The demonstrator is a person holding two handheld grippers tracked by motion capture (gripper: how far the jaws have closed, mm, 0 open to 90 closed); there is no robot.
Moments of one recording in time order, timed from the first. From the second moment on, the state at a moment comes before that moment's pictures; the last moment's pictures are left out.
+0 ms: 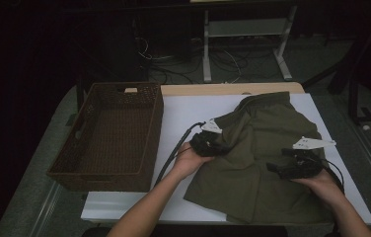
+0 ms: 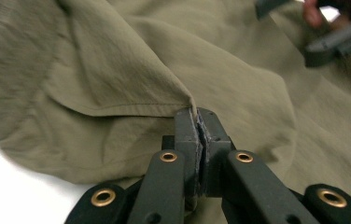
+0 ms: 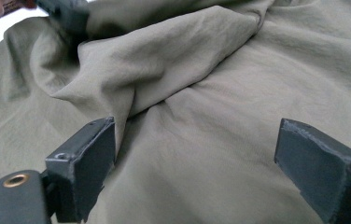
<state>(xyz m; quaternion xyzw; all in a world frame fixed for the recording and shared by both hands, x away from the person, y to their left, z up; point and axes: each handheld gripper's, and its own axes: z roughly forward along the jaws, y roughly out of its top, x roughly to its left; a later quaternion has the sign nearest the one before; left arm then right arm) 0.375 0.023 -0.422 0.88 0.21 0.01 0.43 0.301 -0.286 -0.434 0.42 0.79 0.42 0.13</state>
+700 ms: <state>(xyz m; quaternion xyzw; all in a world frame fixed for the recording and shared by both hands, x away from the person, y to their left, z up) 0.371 0.031 -0.428 0.87 0.22 0.01 0.43 0.301 -0.286 -0.434 0.42 0.79 0.42 0.13</state>
